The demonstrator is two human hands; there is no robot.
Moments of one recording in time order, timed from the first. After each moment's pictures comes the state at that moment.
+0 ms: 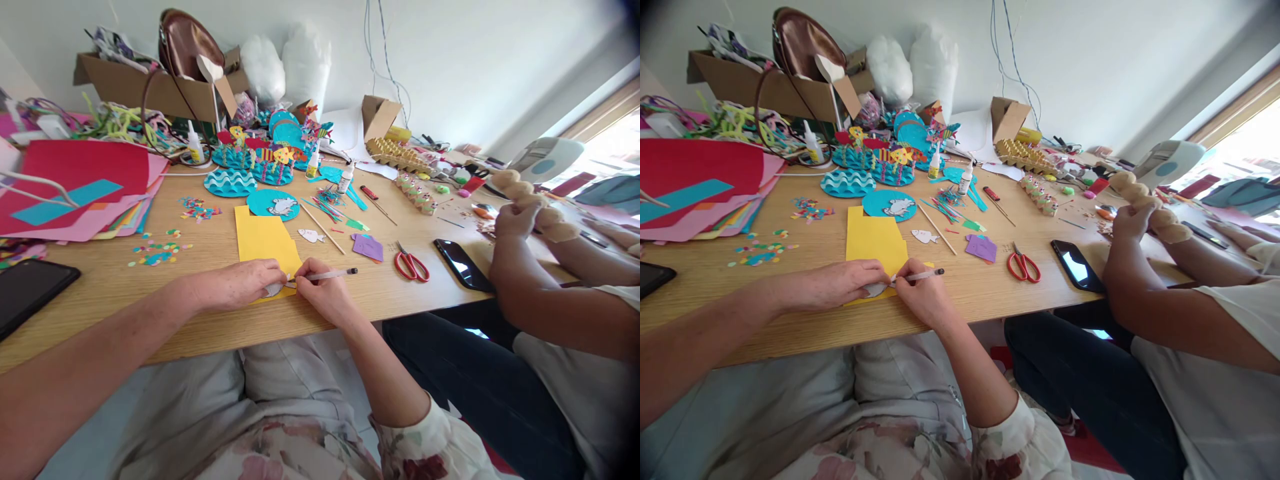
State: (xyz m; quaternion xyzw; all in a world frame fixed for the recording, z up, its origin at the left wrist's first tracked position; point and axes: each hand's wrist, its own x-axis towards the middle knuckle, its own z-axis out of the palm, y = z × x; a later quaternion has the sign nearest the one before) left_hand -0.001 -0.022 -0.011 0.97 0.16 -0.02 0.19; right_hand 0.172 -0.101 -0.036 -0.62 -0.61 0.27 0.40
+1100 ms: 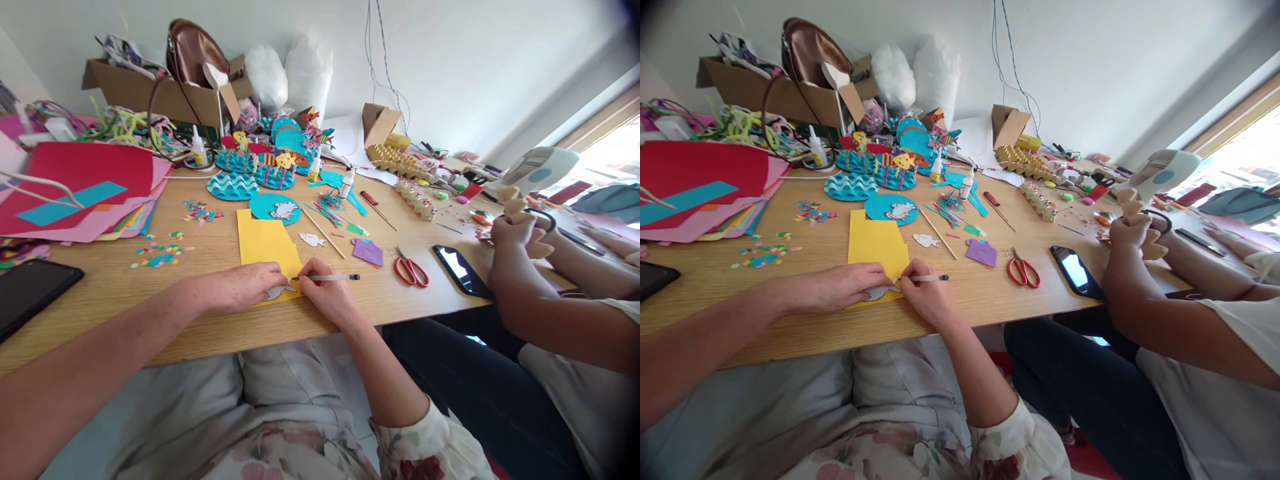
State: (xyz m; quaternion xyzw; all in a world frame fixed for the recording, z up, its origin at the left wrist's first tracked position) left_hand 0.003 -0.026 -0.001 0.97 0.17 -0.05 0.19; right_hand 0.177 -0.096 -0.032 -0.62 -0.62 0.25 0.40
